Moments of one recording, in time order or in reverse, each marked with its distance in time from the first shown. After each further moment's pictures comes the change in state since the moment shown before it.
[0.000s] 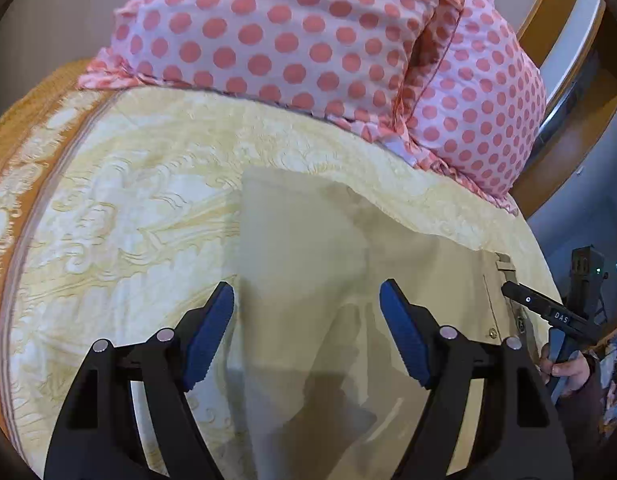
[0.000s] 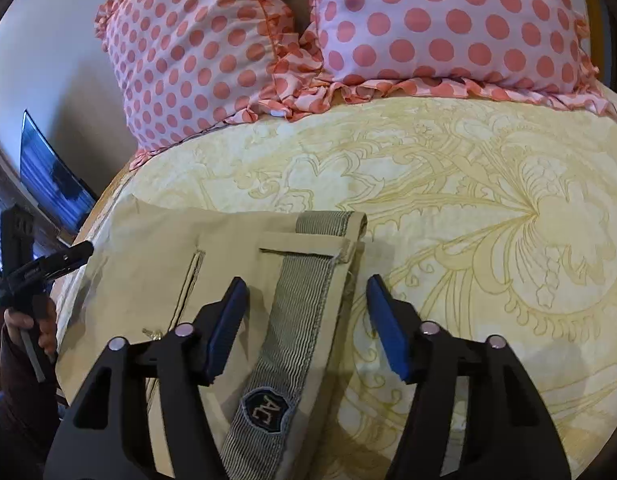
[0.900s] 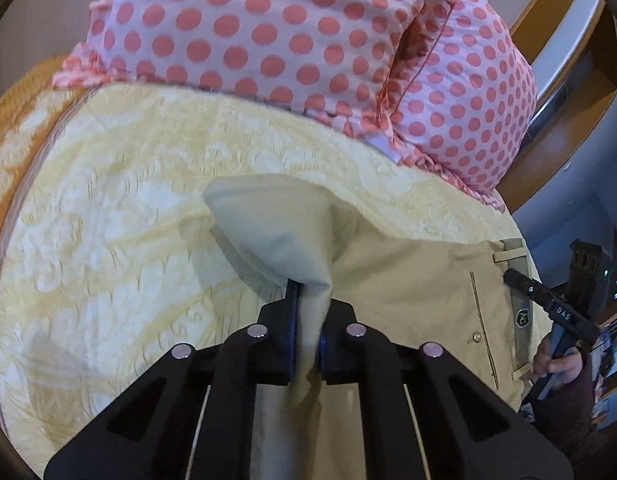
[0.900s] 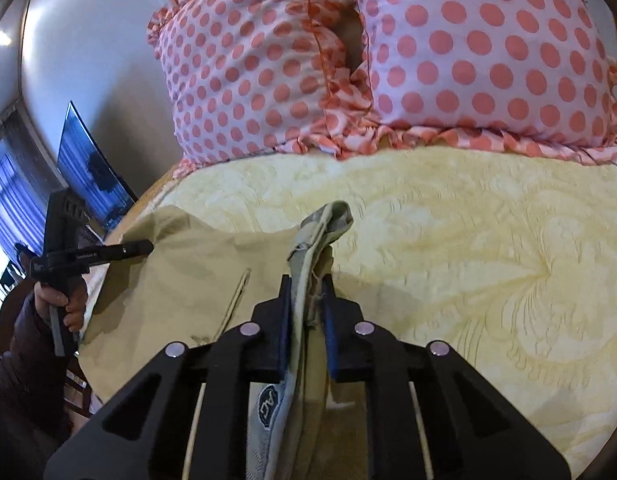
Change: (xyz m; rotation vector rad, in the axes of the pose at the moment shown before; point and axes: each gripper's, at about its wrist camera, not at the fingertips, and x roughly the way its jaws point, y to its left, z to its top) left arm 0.009 -0.009 0.017 0.017 0.018 -0.052; right arm -0.021 0.012 0.026 -0.097 -0.082 0.129
